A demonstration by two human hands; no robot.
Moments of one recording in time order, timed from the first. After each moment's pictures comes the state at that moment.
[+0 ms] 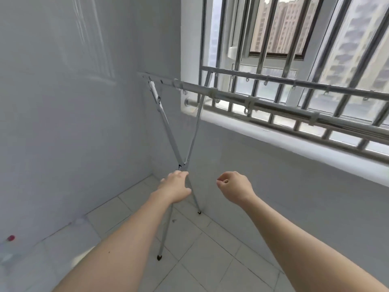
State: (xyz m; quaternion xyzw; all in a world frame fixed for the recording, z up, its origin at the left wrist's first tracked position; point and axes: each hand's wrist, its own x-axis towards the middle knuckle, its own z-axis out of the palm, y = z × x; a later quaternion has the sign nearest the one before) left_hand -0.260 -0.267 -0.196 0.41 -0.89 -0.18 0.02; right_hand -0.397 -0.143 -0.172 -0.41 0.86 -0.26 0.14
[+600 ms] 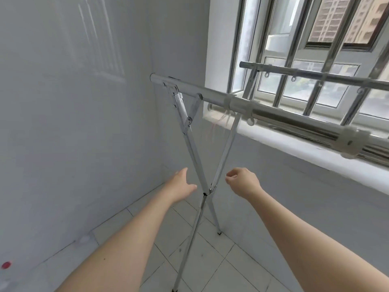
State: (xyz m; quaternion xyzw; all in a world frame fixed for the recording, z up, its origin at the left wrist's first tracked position) left_hand -0.310 -0.529 -0.215 0.45 -0.82 -0.34 0.08; right_hand -0.471 -0.423 -0.193 -0.38 0.87 -0.27 0.17
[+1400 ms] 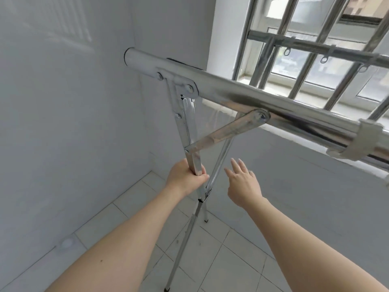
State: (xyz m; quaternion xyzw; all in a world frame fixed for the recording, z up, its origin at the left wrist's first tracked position) left_hand -0.322 -0.650 -0.236 0.36 -0.83 -0.38 0.18; right_hand -0.465 -0.541 -0.262 -0.47 0.88 0.03 0.02
